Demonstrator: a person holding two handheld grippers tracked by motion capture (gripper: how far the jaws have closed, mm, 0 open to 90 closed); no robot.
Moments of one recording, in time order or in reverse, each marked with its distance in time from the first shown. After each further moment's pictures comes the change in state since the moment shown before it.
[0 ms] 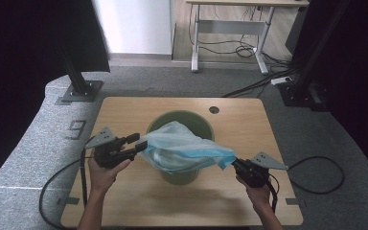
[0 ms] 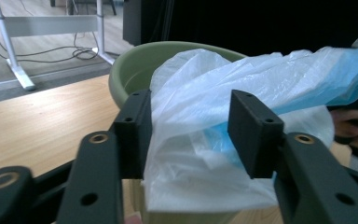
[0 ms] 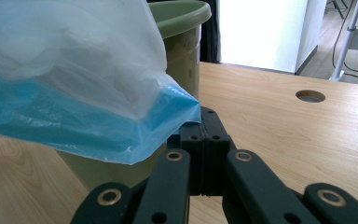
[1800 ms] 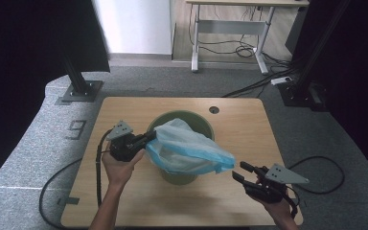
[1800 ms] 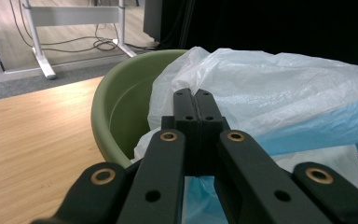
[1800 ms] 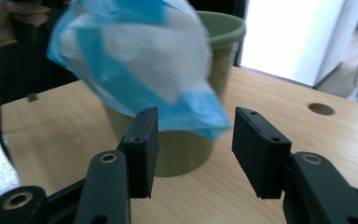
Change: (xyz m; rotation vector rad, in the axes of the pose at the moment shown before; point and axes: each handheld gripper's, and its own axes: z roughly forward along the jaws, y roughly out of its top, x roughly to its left) left arm -0.023 0.020 0.031 0.017 0.101 -0.060; right arm 0.016 0.012 -0.058 0.024 0.099 -0.121
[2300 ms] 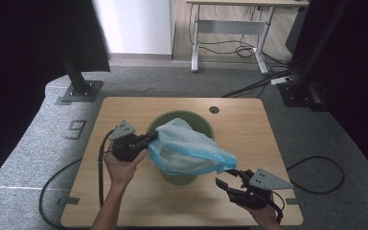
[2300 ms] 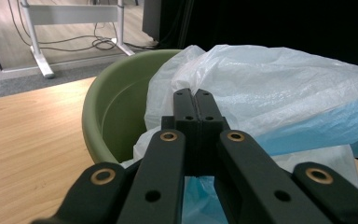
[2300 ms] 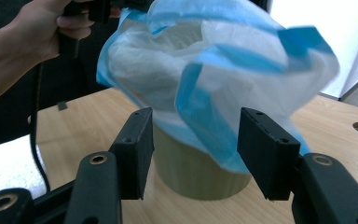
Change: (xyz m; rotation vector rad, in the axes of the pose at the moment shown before) left arm -0.004 0.001 0.003 0.005 -0.005 -0.004; right arm 0.040 0.011 0.020 -0.028 0.065 -0.011
